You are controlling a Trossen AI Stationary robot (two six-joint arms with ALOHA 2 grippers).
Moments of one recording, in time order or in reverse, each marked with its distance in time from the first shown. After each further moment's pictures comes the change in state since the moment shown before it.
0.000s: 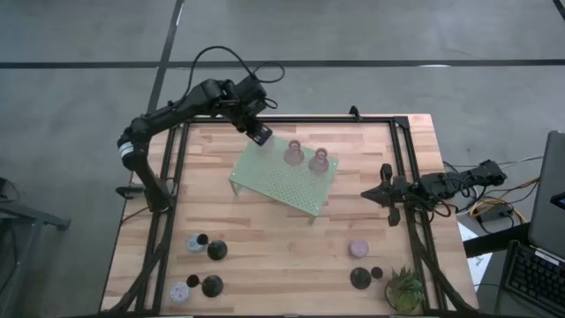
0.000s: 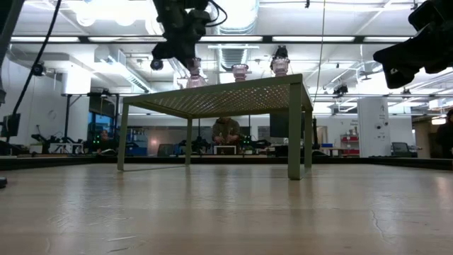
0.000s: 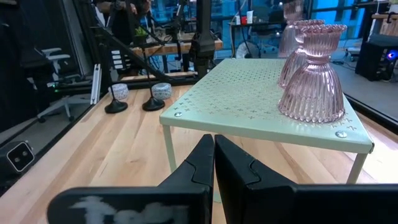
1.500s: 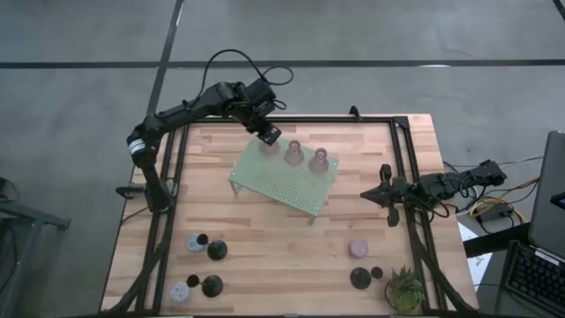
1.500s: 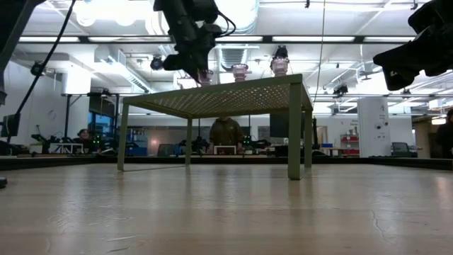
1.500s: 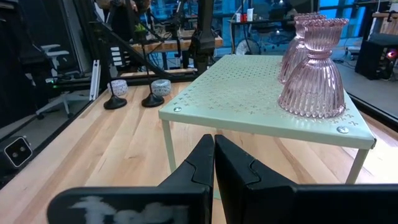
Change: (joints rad) left arm 0.002 0.079 -0.001 0.093 0.016 -0.001; right arm 0.000 0.000 -0.011 0.000 0.000 -0.003
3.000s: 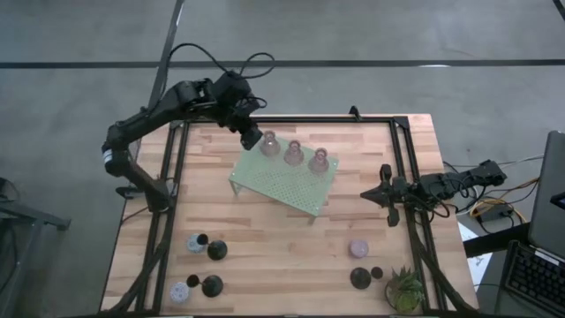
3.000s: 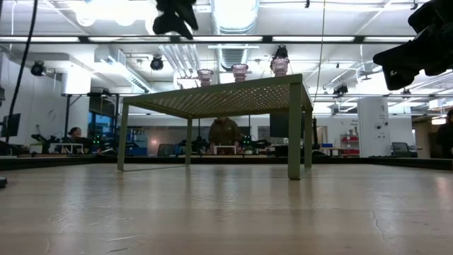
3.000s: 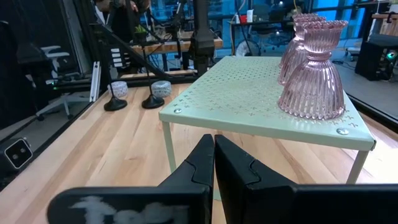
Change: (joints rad) left arm -0.085 -0.240 0.019 -0.035 0.021 0.157; right arm 0.000 0.000 0.000 0.006 0.001 -0.001
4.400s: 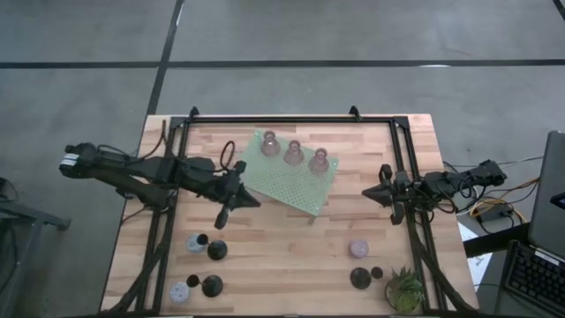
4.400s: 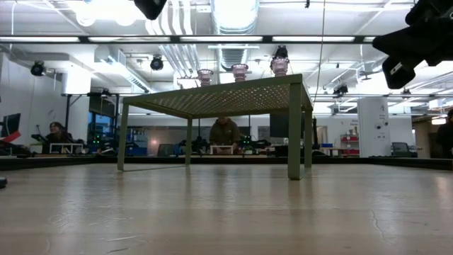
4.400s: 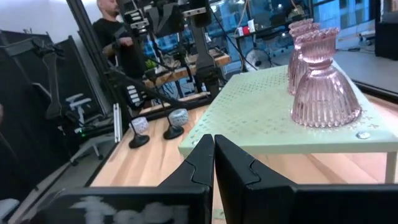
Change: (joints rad) left arm -0.552 -0.489 -0.944 1.011 0.001 0.098; right arm 0.000 0.000 0.000 0.100 -0.008 0.189
